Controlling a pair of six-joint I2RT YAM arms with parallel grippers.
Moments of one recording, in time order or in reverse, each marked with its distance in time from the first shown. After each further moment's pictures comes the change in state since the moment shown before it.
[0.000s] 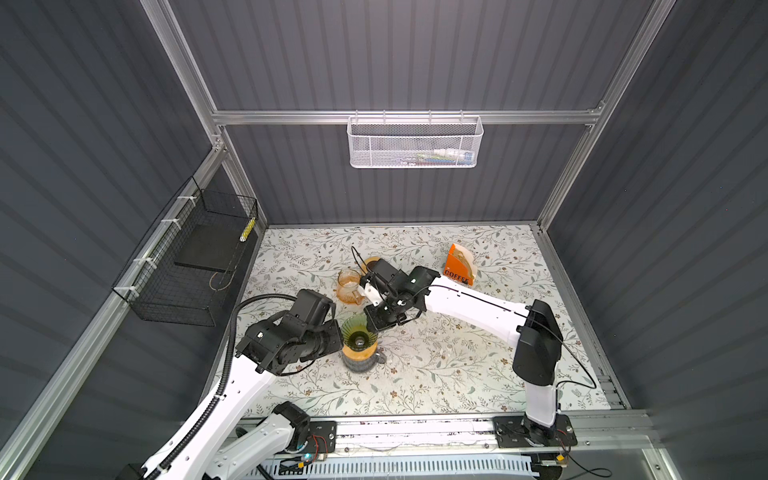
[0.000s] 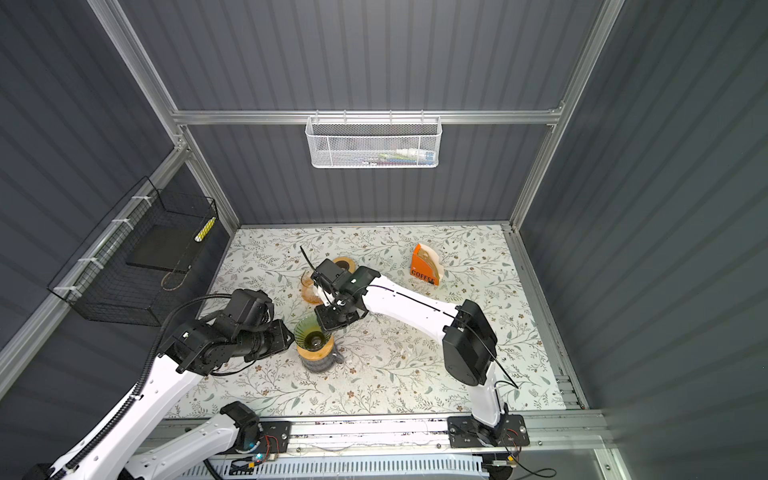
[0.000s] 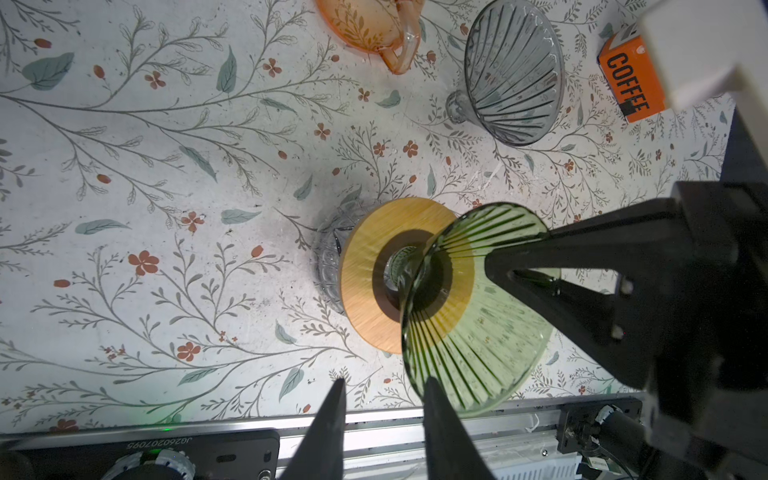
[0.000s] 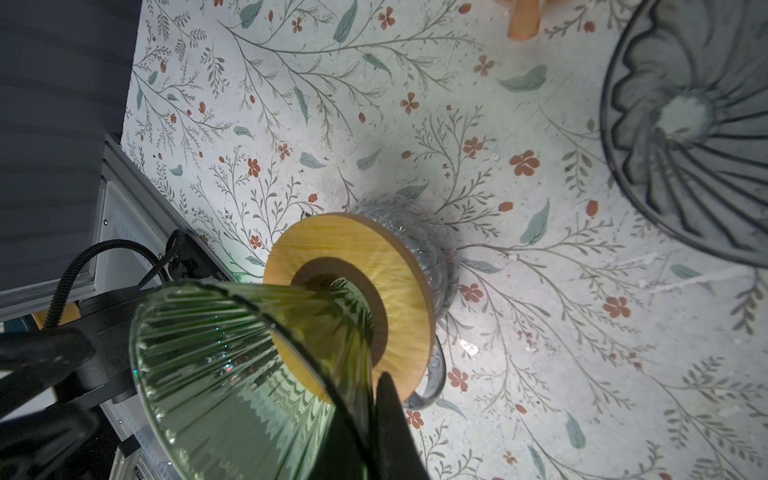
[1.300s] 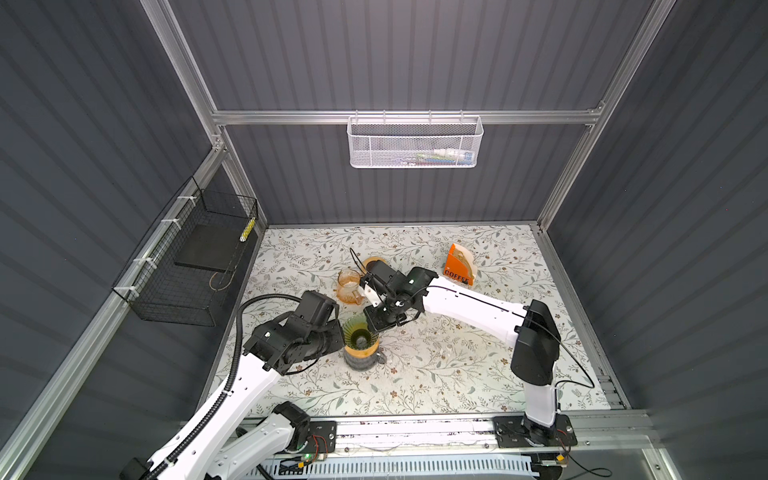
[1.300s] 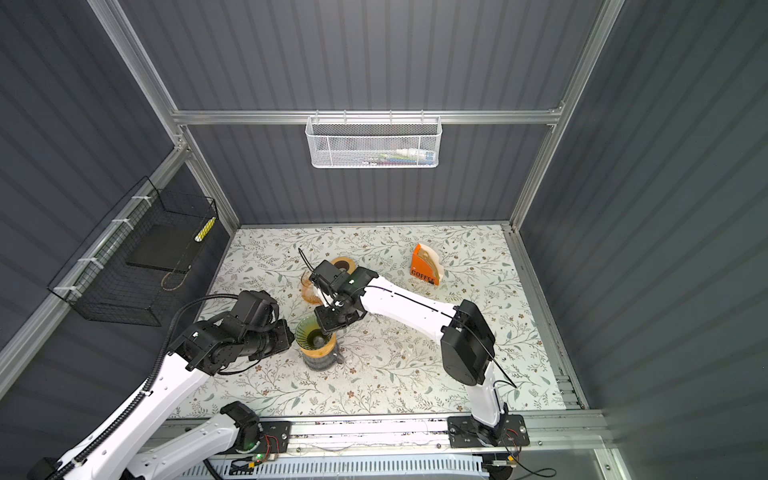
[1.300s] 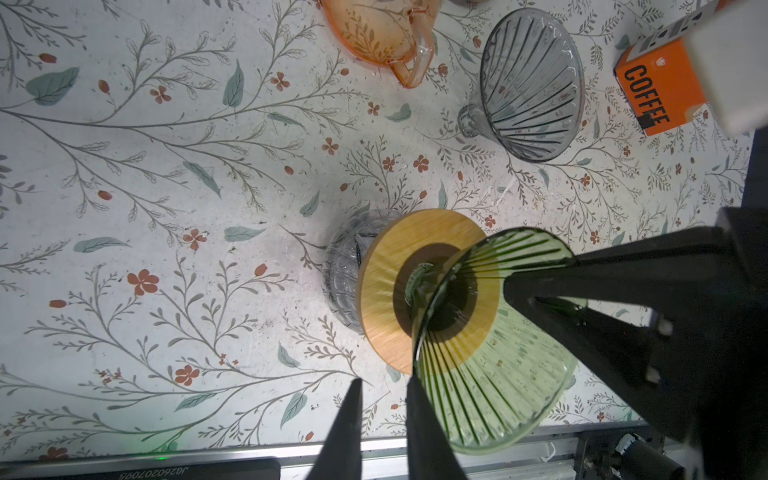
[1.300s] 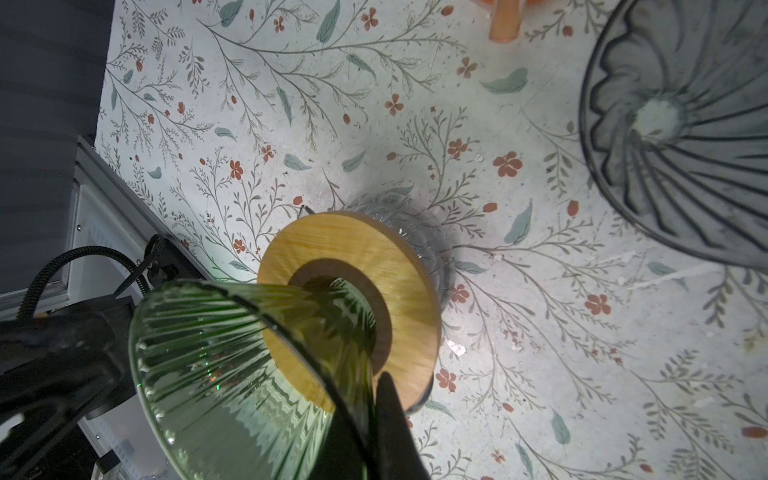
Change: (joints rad) left arm 0.000 0.009 -0.058 0.076 -0.039 0.000; right arm 0.008 0.013 0.013 -0.018 0.047 -0.003
